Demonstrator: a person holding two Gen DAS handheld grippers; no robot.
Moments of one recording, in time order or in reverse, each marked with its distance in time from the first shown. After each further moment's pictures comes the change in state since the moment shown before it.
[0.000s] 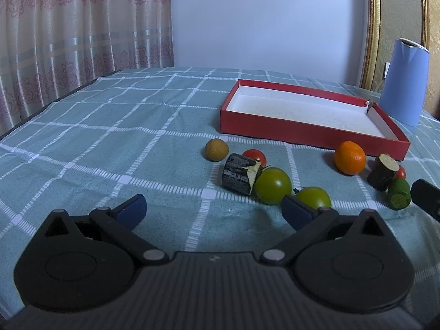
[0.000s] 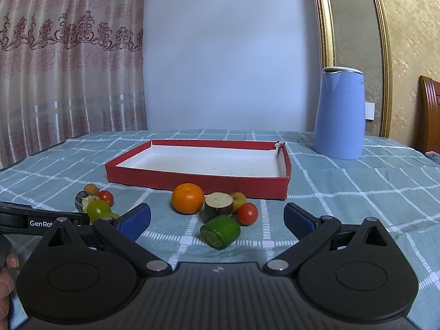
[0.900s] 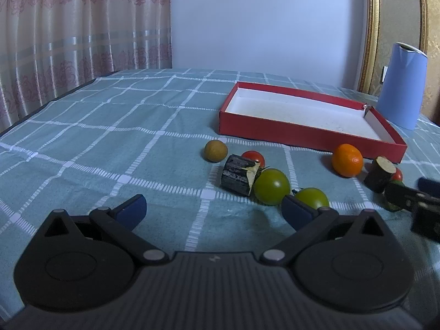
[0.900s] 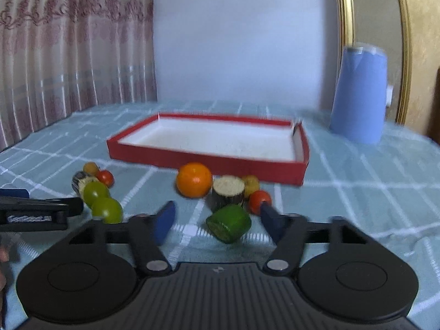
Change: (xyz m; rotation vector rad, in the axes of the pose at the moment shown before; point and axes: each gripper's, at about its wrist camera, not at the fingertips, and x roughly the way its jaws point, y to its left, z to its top) left arm -0.002 0.002 -0.001 -0.008 -0.007 -0.015; right arm 0.035 -0.003 0.008 -0.004 0.147 0.066
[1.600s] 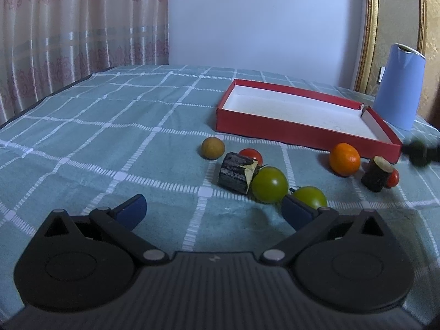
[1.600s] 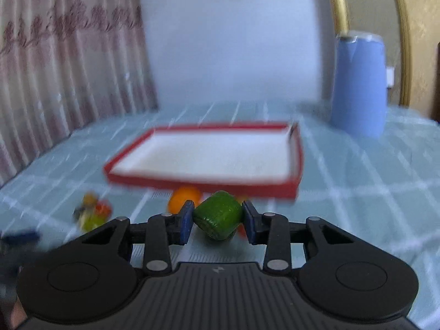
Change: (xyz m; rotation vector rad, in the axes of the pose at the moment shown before) left arm 0.001 0.004 0.000 -0.013 0.013 -0.026; right arm 0.002 -0.031 0.046 0.064 0.015 0.014
